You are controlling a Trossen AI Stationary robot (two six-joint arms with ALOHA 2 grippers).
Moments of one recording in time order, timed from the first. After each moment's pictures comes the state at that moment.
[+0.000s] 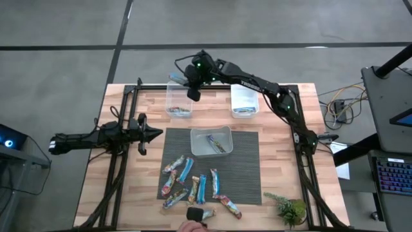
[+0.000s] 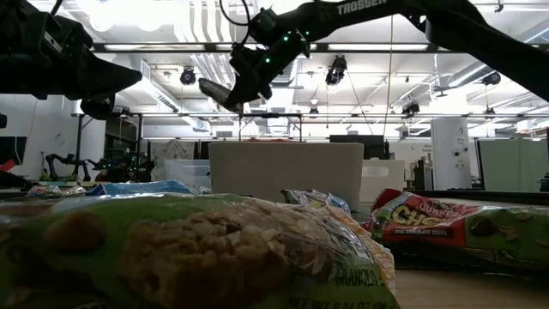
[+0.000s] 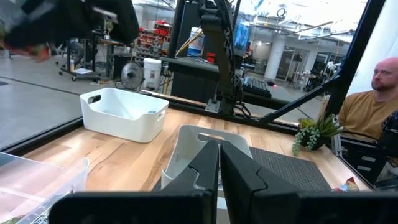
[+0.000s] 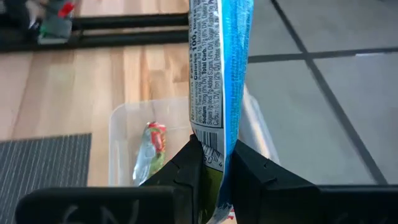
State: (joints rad) left arm 0.05 0.04 0.01 0.03 -0.10 -0.18; right arm -0.44 2.32 2.35 -0.70 -0.16 -0.23
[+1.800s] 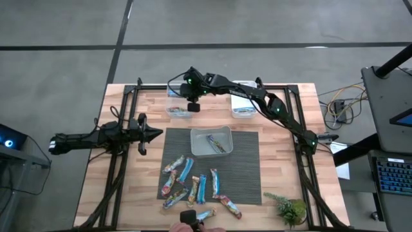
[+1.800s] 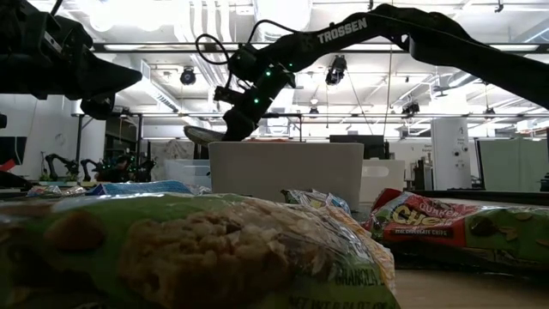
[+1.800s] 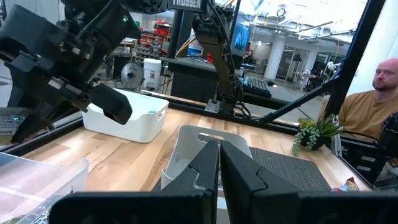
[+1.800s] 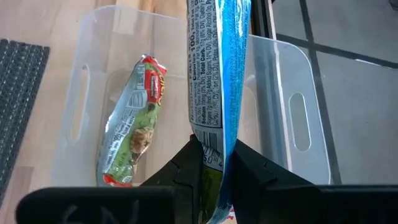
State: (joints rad) left arm 0.05 0.04 0.01 0.03 -0.10 -0.18; right arm -0.40 2.47 2.34 -0.69 -0.05 -0.48
